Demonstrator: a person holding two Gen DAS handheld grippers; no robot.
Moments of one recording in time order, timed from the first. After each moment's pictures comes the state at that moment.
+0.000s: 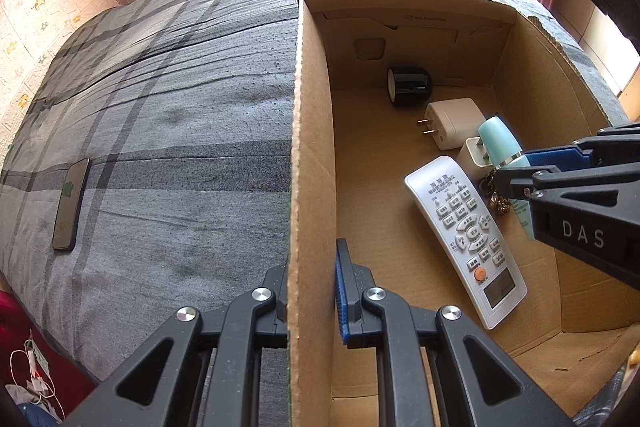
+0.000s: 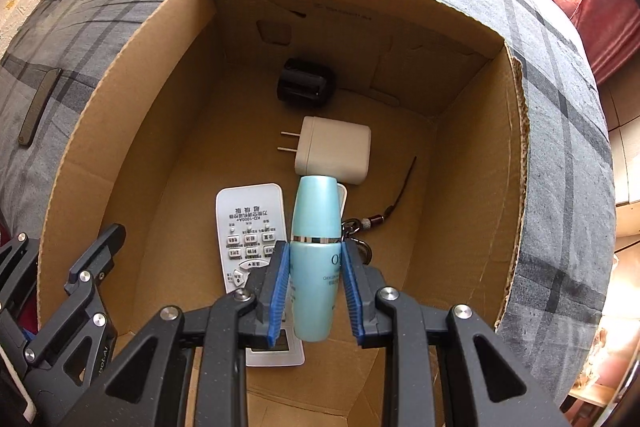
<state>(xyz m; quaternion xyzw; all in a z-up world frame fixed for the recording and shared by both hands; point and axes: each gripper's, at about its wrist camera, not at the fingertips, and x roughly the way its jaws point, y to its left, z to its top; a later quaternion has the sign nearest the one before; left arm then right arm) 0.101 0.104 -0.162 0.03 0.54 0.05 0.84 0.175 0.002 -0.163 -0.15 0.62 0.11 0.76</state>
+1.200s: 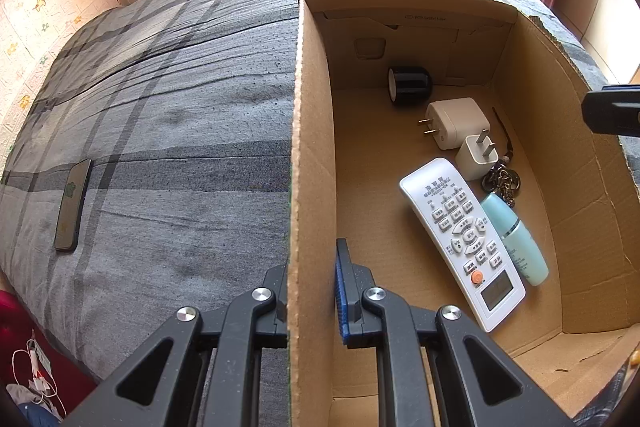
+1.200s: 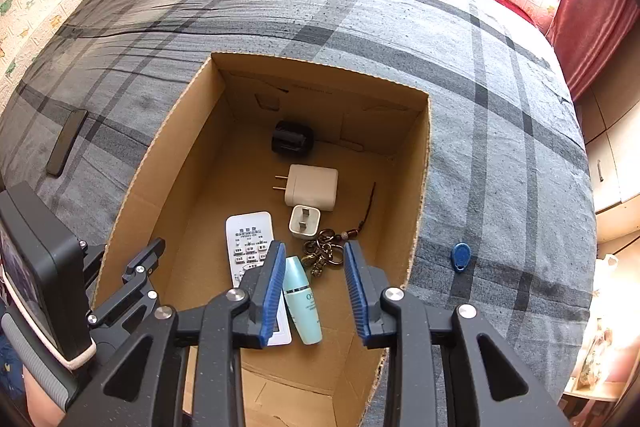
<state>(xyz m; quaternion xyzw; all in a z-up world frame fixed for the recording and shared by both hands) 0.101 0.102 -0.162 0.03 0.54 0.05 0.84 0.153 -0.028 -0.077 -0.12 0.56 0.11 0.81</state>
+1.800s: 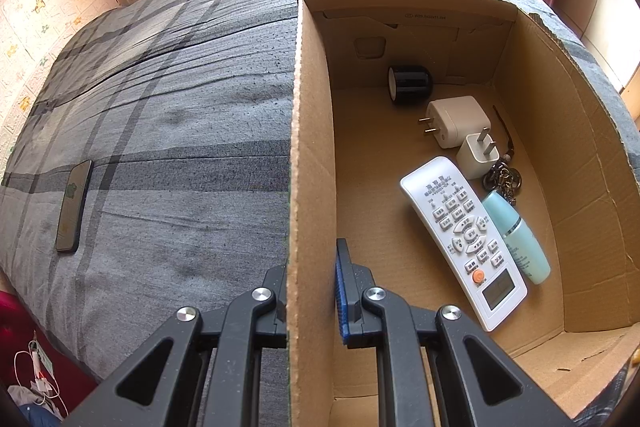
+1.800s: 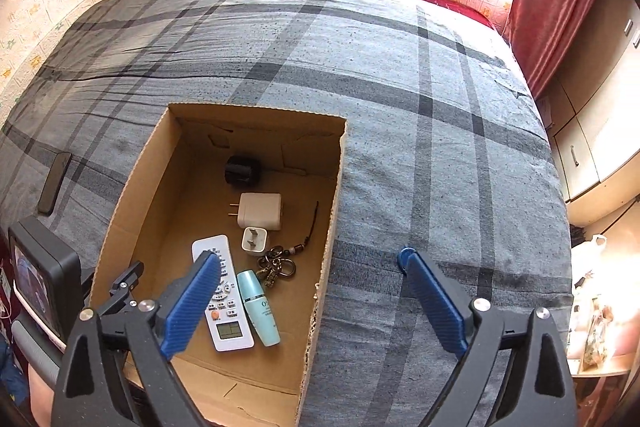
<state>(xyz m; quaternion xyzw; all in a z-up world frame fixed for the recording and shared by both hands) 0.101 0.103 -0.162 0.04 0.54 0.05 0.84 0.155 -0.075 -0.041 -0.09 0.53 0.06 0.84</state>
